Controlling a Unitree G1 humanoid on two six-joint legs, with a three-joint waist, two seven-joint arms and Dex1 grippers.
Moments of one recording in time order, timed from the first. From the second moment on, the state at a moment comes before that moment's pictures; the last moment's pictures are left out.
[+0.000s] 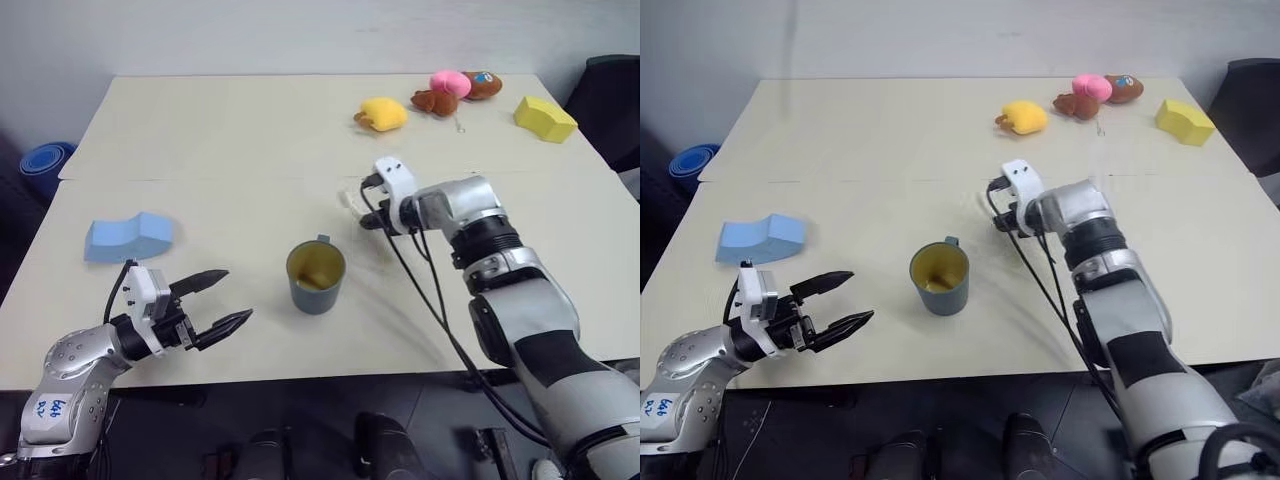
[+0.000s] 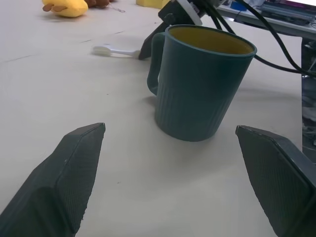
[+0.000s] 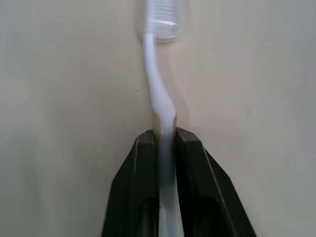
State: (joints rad) left arm 0.05 0.61 0.28 -0.27 -0.58 0.25 -0.93; right arm -1.22 -0.38 0.17 0.87 0.15 0.90 0.68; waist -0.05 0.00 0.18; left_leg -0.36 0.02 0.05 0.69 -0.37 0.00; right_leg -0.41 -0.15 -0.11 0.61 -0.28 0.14
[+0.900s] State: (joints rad) left arm 0.01 0.65 0.26 -0.27 -0.63 0.32 -0.99; right arm -0.55 -0.10 -0.02 -0.07 0.59 0.23 1.03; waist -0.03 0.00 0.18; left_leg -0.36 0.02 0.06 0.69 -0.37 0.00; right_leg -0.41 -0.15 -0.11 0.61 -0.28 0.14
